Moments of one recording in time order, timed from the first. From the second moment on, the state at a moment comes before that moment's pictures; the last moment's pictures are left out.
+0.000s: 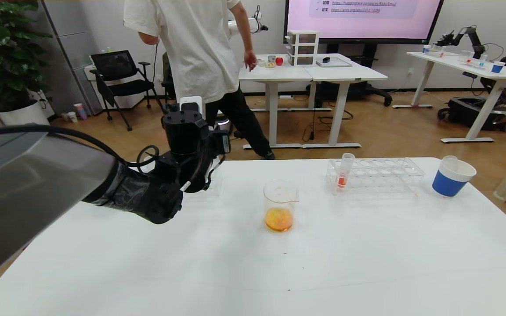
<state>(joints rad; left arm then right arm) -0.47 2.13 -1.21 -0.95 0.50 -0.07 0.01 0.00 0.00 0.00 0.02 -0.03</state>
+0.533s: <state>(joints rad) -0.25 1.97 -1.14 -0.89 0.36 -0.08 0.01 0.00 0.00 0.00 0.02 -0.03</state>
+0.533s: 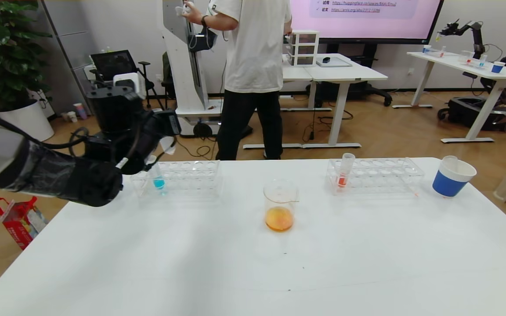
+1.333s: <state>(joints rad) 0.22 2.02 -1.20 -0.87 0.14 -0.09 0.01 0.00 0.00 0.00 0.02 -0.03</state>
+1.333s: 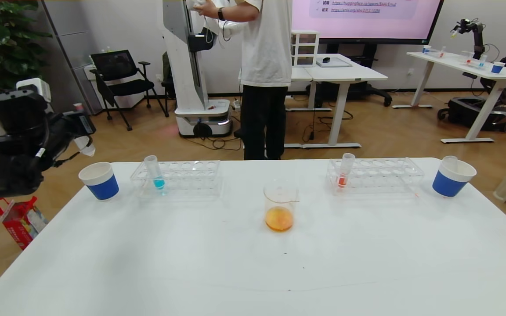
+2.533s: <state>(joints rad) 0.24 2.32 -1.22 -1.10 0.14 -0.09 0.01 0.00 0.00 0.00 0.02 -0.03</state>
